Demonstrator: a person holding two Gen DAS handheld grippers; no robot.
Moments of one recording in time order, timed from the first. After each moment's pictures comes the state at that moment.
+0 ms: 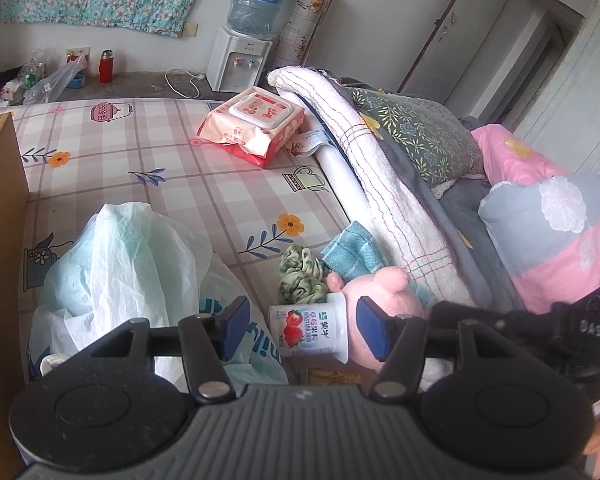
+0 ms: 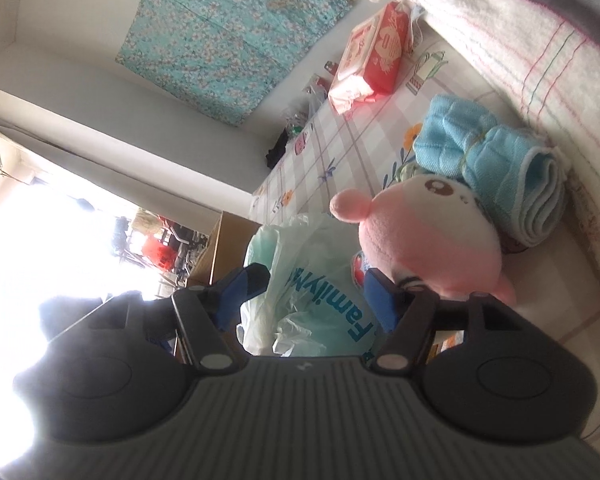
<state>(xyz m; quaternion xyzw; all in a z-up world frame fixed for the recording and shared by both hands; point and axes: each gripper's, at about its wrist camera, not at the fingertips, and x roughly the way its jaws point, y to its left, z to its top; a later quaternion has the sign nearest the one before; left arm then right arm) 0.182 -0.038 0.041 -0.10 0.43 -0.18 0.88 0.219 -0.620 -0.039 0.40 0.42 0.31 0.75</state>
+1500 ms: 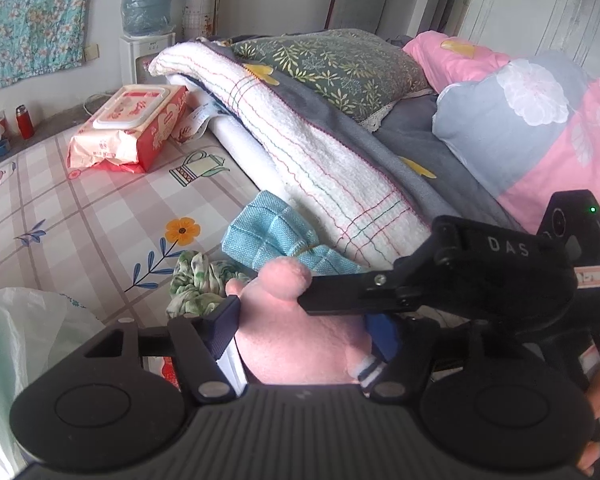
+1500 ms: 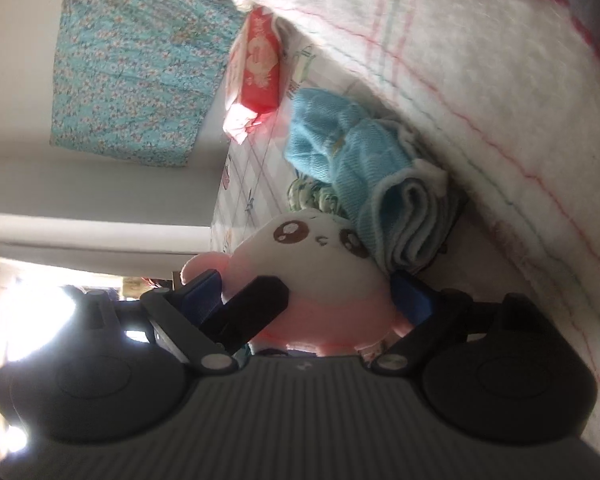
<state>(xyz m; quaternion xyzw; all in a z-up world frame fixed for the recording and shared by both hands) 0.212 -0.156 0.009 0.04 0.43 -0.27 0.86 0.275 -0.633 -0.118 0.50 0.48 0.20 0.69</state>
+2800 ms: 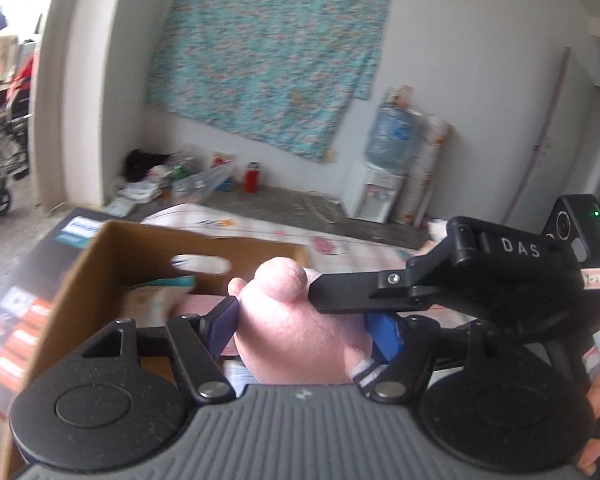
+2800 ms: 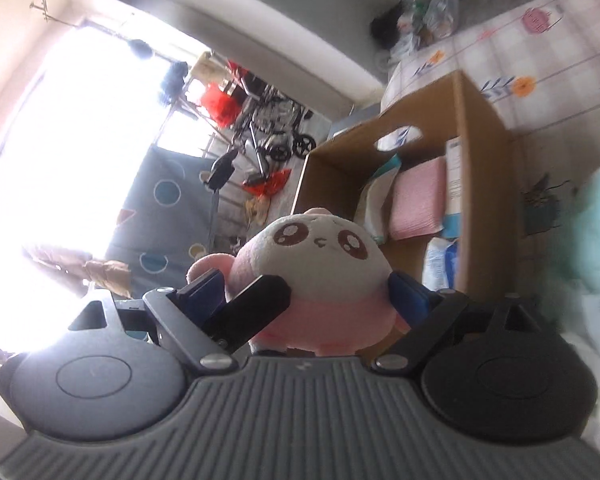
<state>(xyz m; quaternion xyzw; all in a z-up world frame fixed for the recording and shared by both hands) 0.093 0.218 0.125 -0.13 0.28 0.02 0.95 0.246 -0.248 0.073 0.25 0.51 0.49 0.66</state>
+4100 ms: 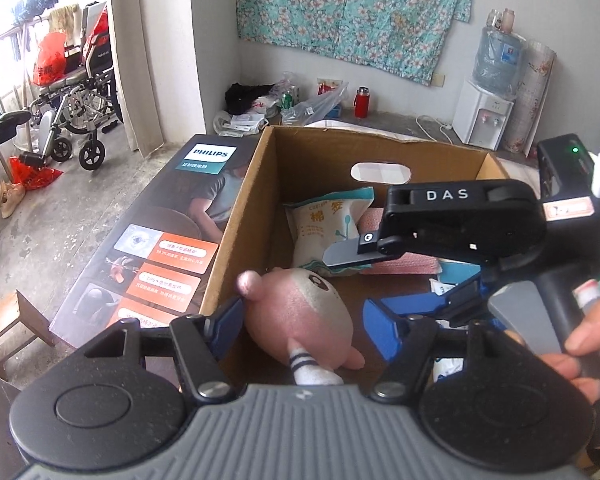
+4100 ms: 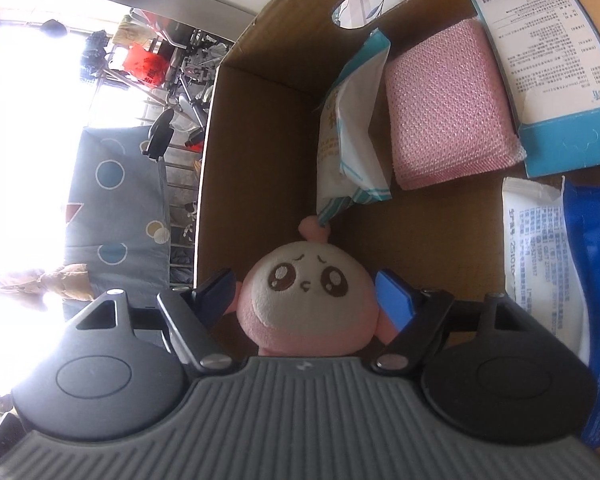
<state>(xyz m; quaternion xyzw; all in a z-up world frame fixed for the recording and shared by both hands) 0.087 0.315 0.074 -0.07 0.40 0.14 0.90 0.251 -0.086 -0.040 0.24 0.62 0.41 0.62</state>
